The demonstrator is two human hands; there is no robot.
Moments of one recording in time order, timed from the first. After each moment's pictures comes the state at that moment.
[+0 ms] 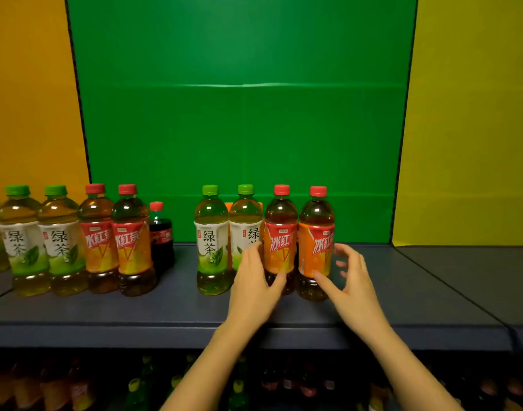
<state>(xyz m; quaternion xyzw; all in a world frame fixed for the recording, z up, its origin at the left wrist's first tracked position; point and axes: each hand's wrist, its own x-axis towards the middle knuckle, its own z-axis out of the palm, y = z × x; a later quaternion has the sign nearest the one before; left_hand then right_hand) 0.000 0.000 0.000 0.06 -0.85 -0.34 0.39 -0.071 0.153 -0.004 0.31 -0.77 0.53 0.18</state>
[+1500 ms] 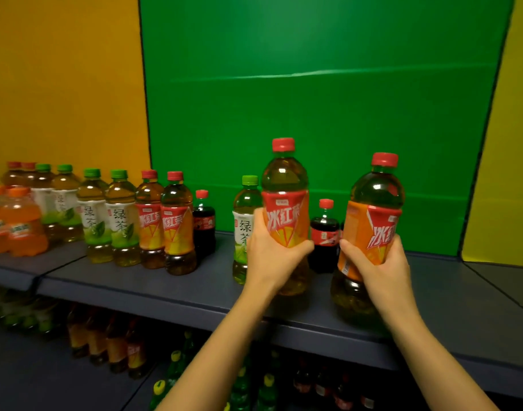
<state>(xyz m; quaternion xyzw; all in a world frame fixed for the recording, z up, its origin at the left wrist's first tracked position) 0.003 -0.002 0.042 0.09 -0.73 -0.45 0.50 -0.083 0.133 0.025 0.31 -0.63 0.70 0.11</state>
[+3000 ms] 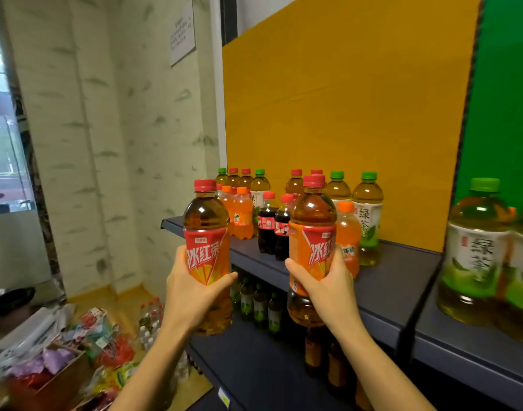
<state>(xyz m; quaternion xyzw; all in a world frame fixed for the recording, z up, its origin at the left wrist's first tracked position) 0.489 -0.488 -0.002 0.38 -0.66 -0.25 0.59 0.297 -0.426 0.000 0.51 -0.53 0.66 -0.14</state>
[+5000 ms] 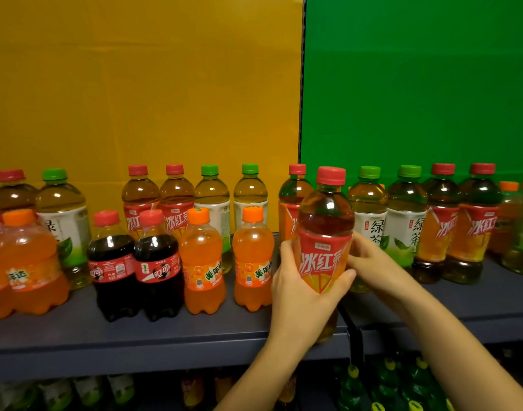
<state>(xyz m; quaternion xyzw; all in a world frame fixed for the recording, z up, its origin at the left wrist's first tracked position) 0.276 -0.511 0.001 -0.02 -0.76 -0.54 0.35 0.190 -0.405 0.035 0.30 -0.77 0.56 -0.02</state>
